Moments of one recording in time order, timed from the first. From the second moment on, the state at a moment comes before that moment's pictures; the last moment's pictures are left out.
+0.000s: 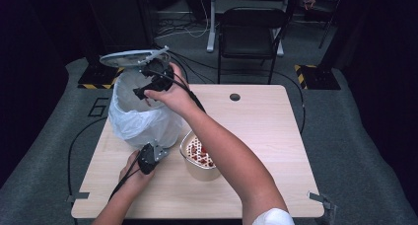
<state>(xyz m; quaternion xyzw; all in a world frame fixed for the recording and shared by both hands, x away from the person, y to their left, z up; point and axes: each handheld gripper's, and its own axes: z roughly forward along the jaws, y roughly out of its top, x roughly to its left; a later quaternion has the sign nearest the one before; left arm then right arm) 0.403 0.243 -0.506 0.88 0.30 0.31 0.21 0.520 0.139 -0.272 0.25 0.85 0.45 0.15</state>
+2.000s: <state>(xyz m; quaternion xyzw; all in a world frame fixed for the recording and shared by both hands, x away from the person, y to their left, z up) 0.356 0.287 -0.494 0.85 0.37 0.16 0.33 0.427 -0.146 -0.403 0.38 0.80 0.40 0.21</state>
